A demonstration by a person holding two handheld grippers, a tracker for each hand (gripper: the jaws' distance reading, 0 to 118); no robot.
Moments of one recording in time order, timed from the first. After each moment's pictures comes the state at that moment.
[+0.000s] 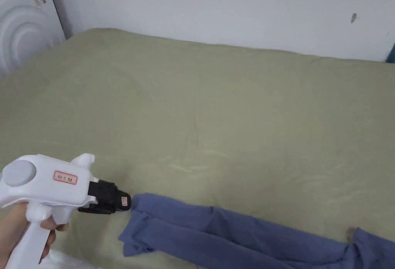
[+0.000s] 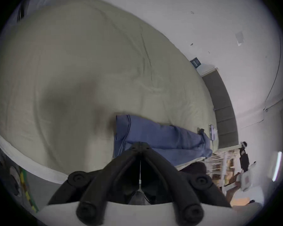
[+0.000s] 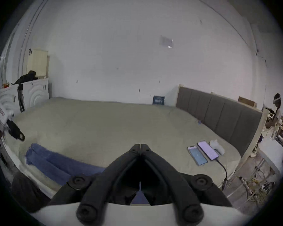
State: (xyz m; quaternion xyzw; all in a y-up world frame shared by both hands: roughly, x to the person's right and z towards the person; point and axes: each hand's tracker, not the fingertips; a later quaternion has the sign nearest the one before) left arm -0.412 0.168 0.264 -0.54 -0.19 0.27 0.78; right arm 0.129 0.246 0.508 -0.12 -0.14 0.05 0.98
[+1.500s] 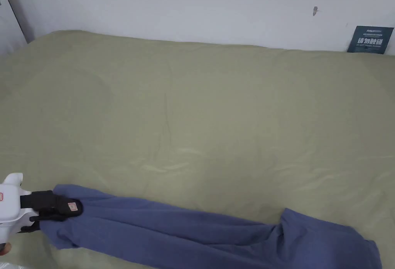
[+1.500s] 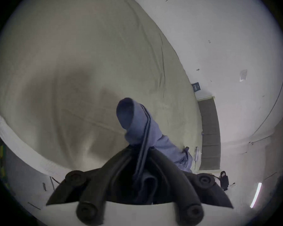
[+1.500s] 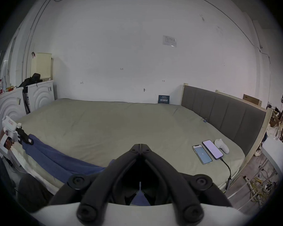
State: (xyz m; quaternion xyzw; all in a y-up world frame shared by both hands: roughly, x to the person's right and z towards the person) left arm -0.460 0.162 0.289 -0.50 -0.13 0.38 0.77; right arm 0.140 0.246 0.501 -0.14 -0.10 0.01 0.98
